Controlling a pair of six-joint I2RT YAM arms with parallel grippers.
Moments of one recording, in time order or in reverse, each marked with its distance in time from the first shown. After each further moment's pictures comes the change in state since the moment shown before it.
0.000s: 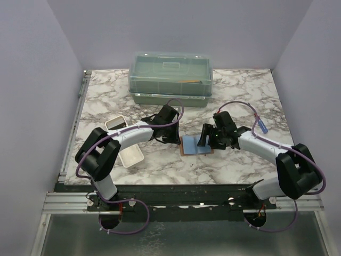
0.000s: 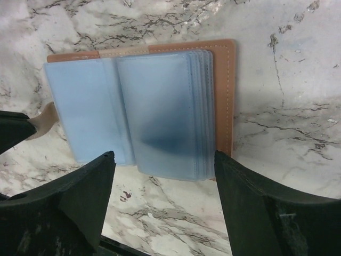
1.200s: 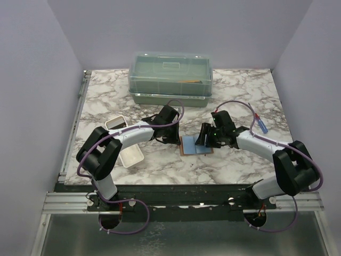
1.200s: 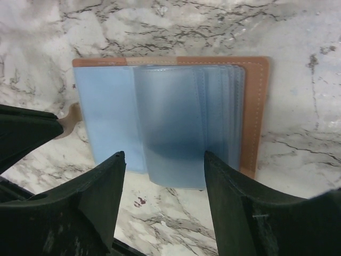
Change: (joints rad) left arm 0.000 0.015 0.000 0.002 0.001 -0.001; right arm 0.000 0.033 -0.006 0.075 -0.058 0.000
